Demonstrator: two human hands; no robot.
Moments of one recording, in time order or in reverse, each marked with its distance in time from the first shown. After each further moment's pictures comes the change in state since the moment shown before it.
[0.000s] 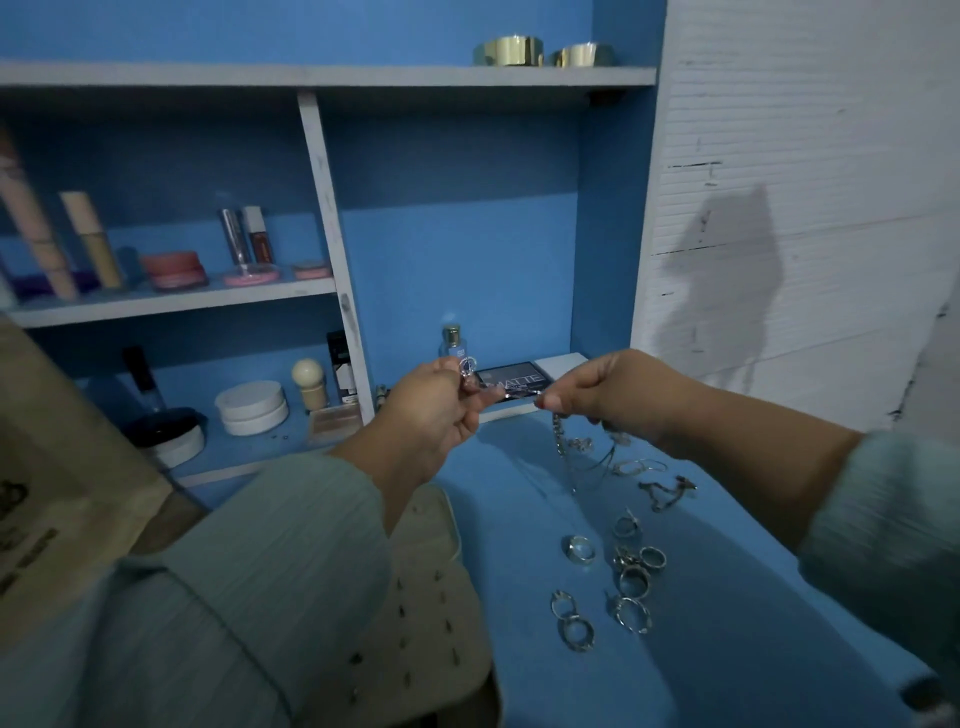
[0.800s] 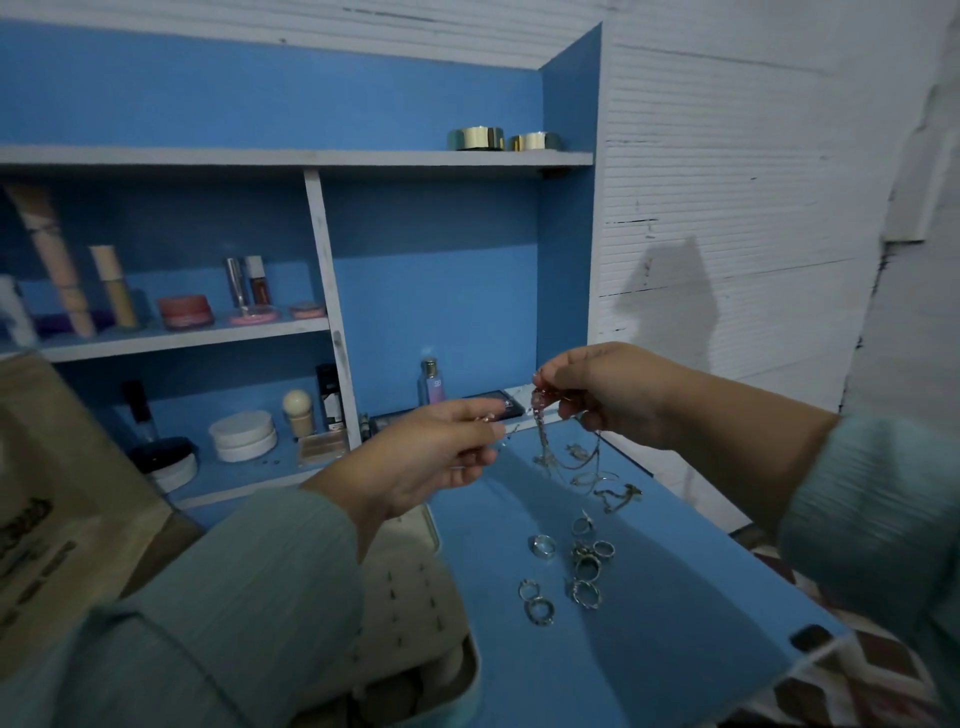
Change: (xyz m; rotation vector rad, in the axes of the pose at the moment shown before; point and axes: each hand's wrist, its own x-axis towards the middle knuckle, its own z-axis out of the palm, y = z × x) left_hand -0.070 0.013 -0.006 0.342 -0.392 0.034; right_hand -0.048 -0.039 -0.022 0.243 0.029 0.045
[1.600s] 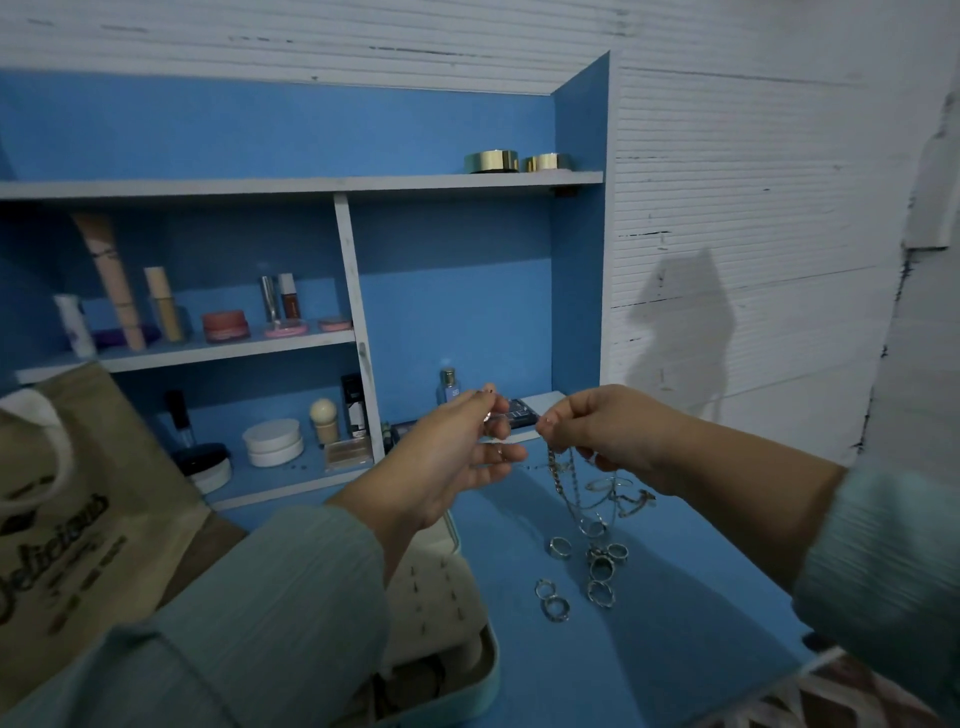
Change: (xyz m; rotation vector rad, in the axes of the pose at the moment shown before) left_hand -0.018 0.008 0.013 -0.178 0.132 0.071; right_hand -0.022 0.014 0.016 -0.204 -0.006 -0.020
